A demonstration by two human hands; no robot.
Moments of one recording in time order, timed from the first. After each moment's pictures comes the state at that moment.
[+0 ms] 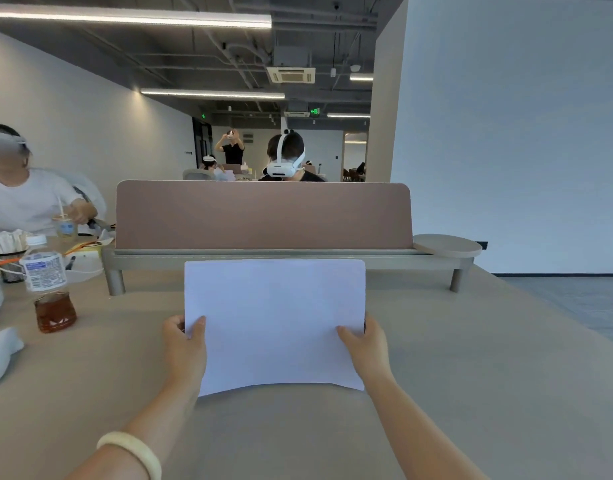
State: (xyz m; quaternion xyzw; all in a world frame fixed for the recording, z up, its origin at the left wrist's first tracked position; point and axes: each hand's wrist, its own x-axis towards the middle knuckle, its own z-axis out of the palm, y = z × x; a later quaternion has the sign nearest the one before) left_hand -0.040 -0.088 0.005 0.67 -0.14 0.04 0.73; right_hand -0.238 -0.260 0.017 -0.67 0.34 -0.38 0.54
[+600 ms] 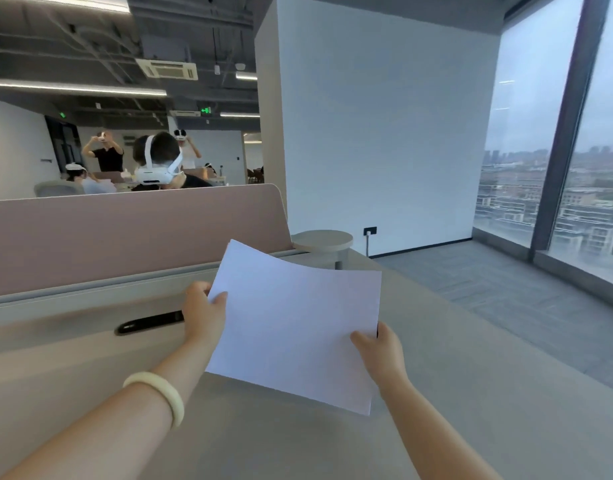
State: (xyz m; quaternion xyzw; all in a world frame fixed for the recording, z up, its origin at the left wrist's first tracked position) left_hand -0.144 -0.322 0.054 0.72 -0.36 0.00 0.60; right_hand -0.407 -0.378 0.020 -0.58 0.49 -0.45 0.47
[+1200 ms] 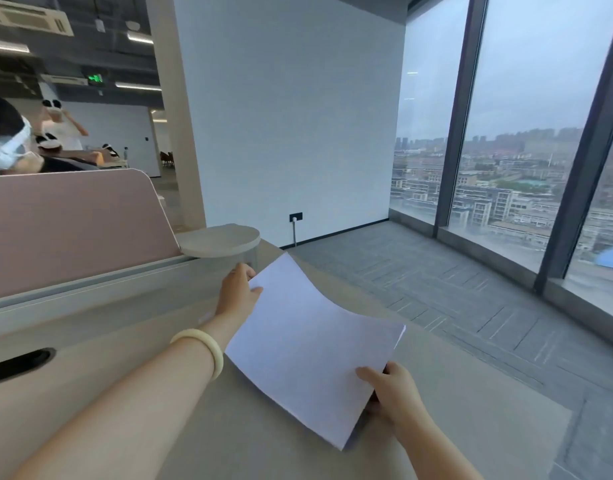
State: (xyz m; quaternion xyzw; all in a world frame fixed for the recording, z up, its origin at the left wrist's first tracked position) left_hand -0.275 -0.561 0.029 0.69 -0.58 -0.08 0.44; right_hand -0.535 -0.459 -0.027 -0.42 0.58 -0.44 0.54
